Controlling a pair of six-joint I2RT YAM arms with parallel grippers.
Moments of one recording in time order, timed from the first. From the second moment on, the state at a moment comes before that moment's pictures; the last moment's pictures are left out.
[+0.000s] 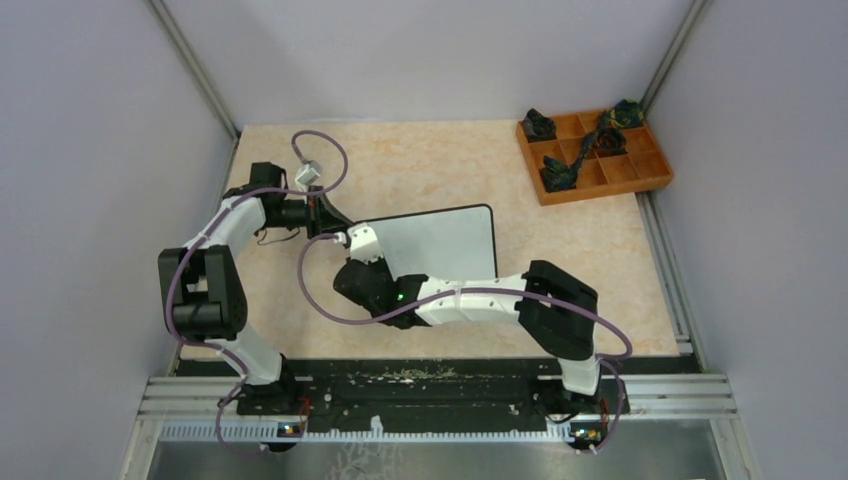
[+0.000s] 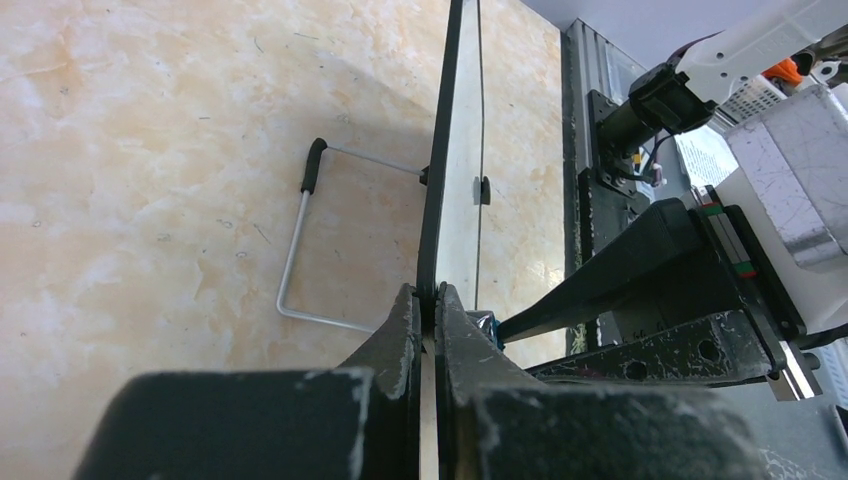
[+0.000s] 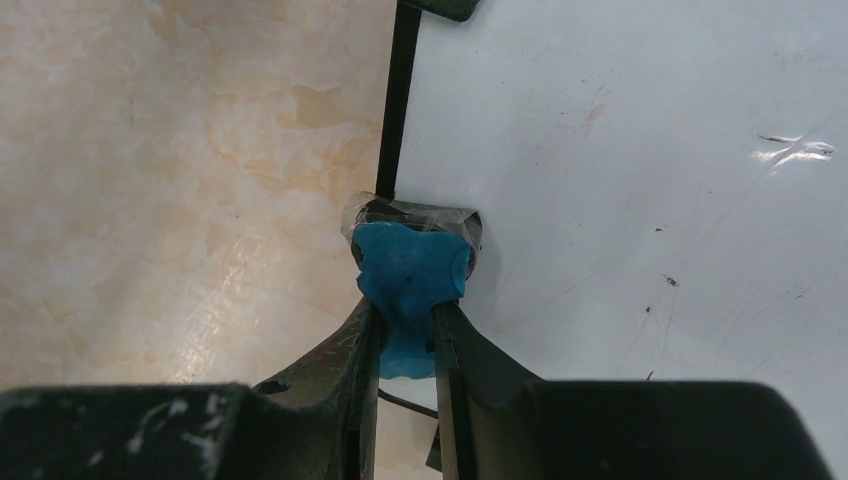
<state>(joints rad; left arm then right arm) 0.03 1.67 1.16 -0.74 1.40 0.78 1.27 1.89 1.34 -0.14 0.71 0.47</state>
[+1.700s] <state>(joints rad) 0.02 1.67 1.16 -0.75 1.41 0.78 1.30 1.88 1.29 -0.18 0.74 0.56</state>
